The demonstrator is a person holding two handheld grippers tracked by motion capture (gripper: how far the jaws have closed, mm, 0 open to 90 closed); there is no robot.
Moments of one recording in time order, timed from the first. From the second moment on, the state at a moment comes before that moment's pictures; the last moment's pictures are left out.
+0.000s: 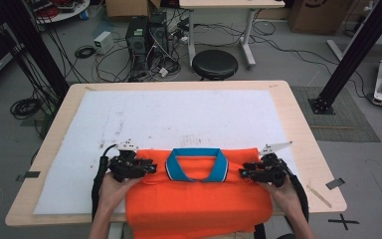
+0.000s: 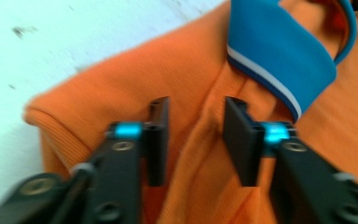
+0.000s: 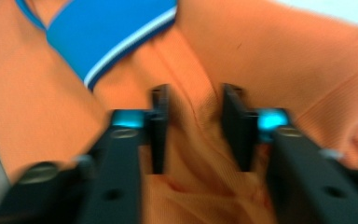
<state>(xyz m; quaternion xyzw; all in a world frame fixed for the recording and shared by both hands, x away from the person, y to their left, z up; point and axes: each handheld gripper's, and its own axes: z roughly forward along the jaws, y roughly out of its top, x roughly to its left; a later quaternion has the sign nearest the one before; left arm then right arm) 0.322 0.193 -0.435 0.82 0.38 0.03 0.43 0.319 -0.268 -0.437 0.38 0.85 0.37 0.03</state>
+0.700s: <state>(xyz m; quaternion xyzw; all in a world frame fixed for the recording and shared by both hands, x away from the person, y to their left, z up) 0.273 0.199 -0.425 0.82 0.34 0.00 0.46 0.284 -0.275 -0.432 0.35 0.85 0.40 -0.02</state>
